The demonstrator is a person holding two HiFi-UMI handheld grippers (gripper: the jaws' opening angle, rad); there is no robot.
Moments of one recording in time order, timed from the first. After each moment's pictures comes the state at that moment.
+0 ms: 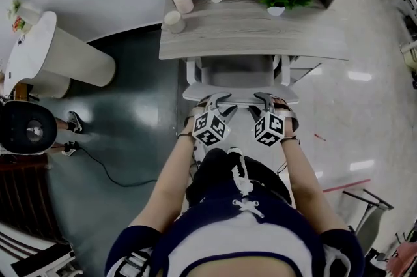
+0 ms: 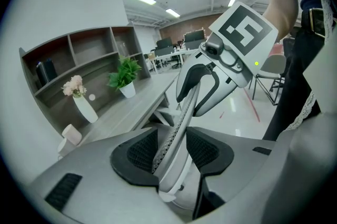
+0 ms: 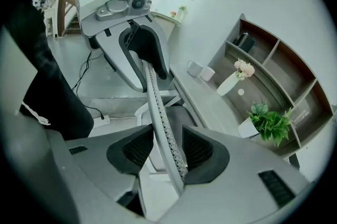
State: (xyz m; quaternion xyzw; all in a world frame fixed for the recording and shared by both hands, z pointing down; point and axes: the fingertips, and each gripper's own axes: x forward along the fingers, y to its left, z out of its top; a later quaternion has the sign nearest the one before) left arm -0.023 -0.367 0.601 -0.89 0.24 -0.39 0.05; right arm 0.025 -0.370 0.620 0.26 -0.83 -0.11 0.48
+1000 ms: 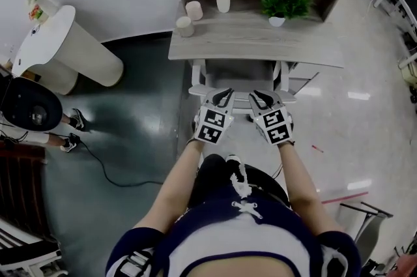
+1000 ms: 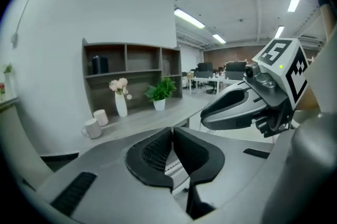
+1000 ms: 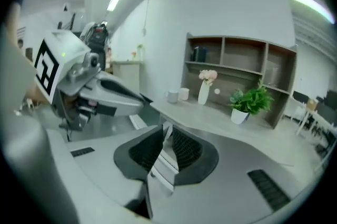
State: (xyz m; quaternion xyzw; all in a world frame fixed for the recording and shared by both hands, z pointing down) left arm -0.037 -0.355 0.506 -0.87 0.43 -0.22 -0.06; right arm 0.019 -0.349 0.511 0.40 -0.88 0.05 0.26
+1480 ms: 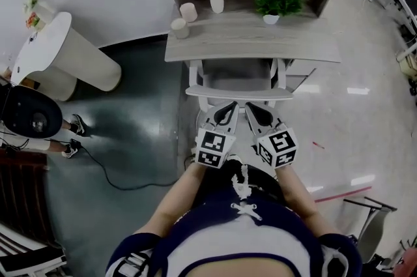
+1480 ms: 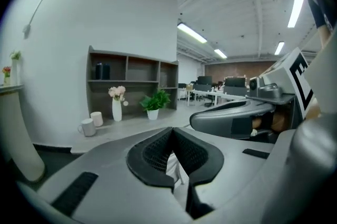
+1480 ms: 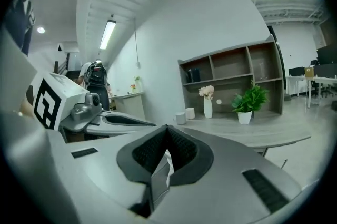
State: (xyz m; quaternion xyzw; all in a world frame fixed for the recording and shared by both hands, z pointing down) left arm -0.015 -0.295 0.462 -0.88 0.44 -0.15 -0.07; right arm 0.012 -0.289 0.446 0.42 -0.90 0.11 0.08
